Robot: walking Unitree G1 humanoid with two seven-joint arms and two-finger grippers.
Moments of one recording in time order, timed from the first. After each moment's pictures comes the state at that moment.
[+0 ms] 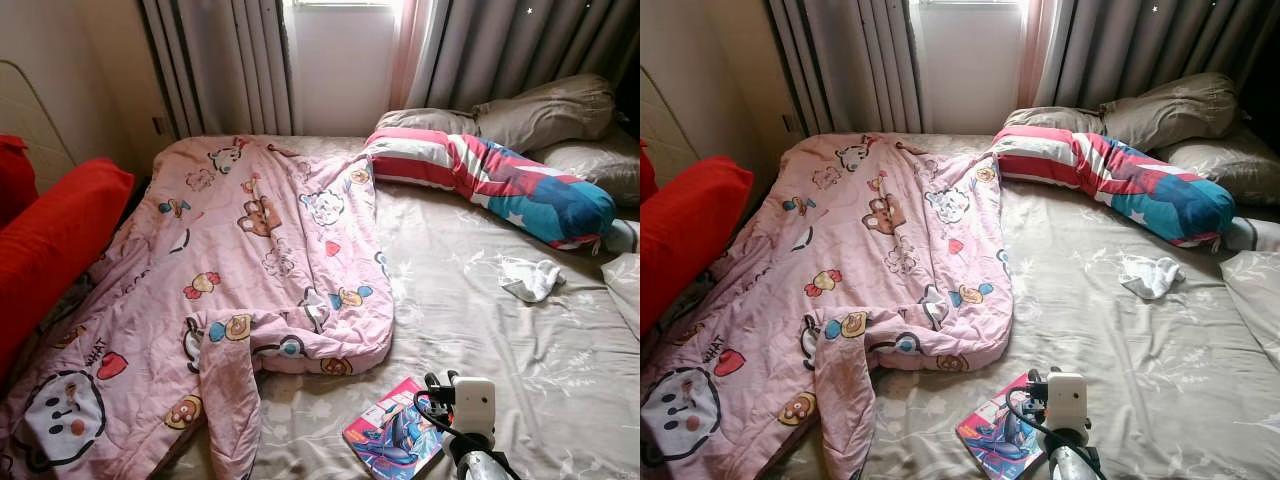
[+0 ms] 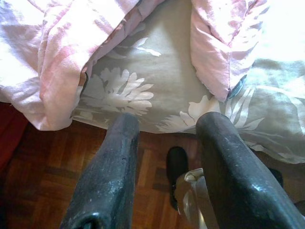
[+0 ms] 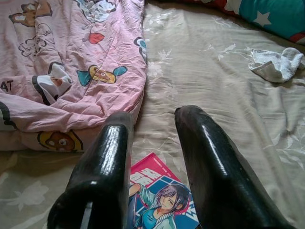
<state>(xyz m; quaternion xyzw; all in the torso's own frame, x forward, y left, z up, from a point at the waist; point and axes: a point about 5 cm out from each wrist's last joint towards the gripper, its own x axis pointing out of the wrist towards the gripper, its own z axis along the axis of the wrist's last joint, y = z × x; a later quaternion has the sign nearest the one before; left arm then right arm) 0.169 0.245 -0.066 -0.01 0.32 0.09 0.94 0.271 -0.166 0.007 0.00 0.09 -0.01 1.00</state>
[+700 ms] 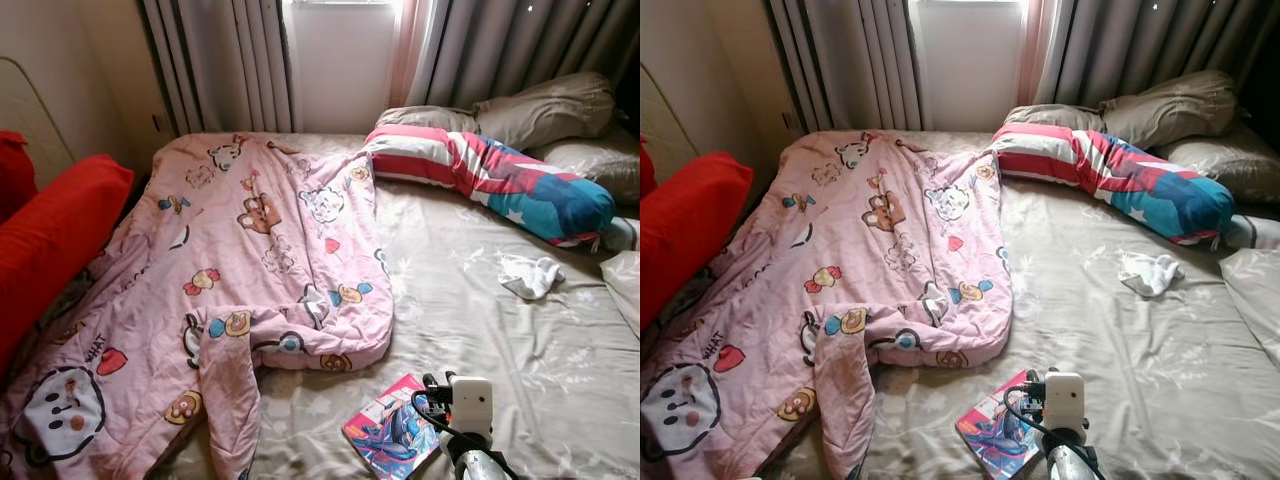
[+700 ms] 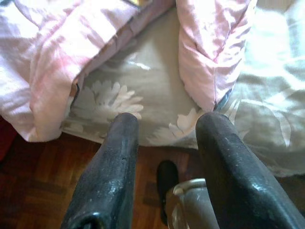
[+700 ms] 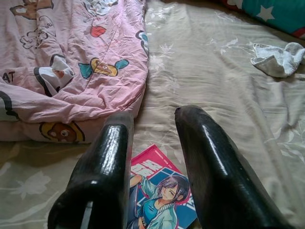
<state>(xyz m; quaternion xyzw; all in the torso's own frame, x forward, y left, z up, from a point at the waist) 0.173 0.242 -0.061 -0.02 0.28 0.08 0.96 0.271 -0.164 0.006 0.00 0.10 -0.01 1.00</state>
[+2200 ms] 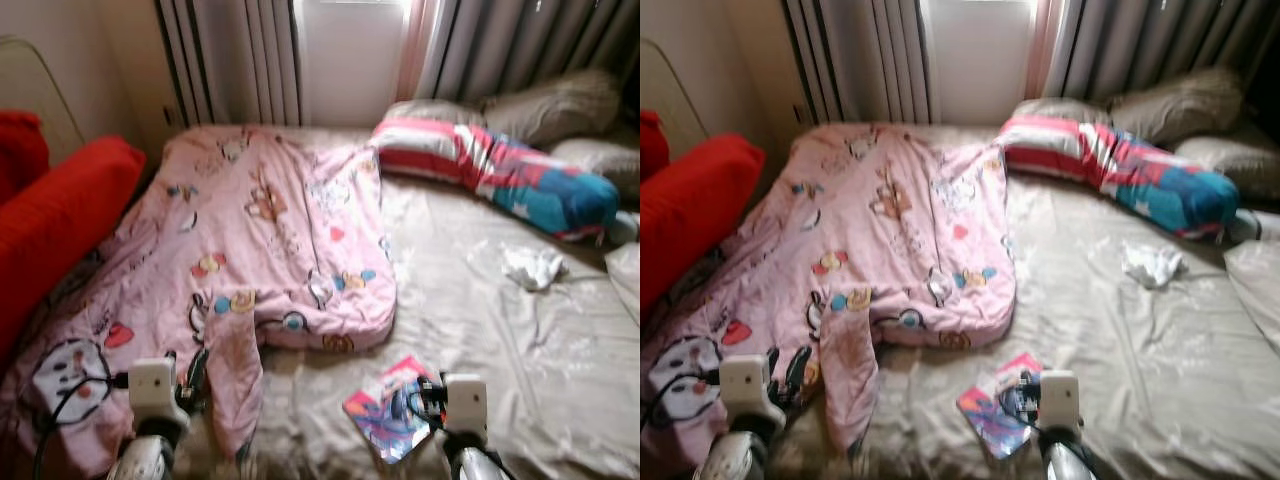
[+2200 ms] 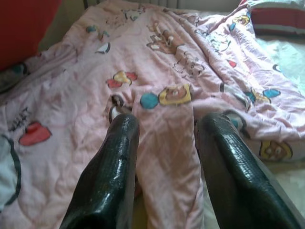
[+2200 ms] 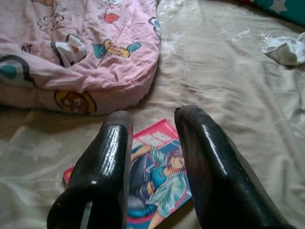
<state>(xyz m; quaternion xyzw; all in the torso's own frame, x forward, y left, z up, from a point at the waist) 0.264 0.222 0.067 0.00 -0.01 0.04 1.00 0.271 -0.159 0.006 0.00 0.10 0.00 0.99</state>
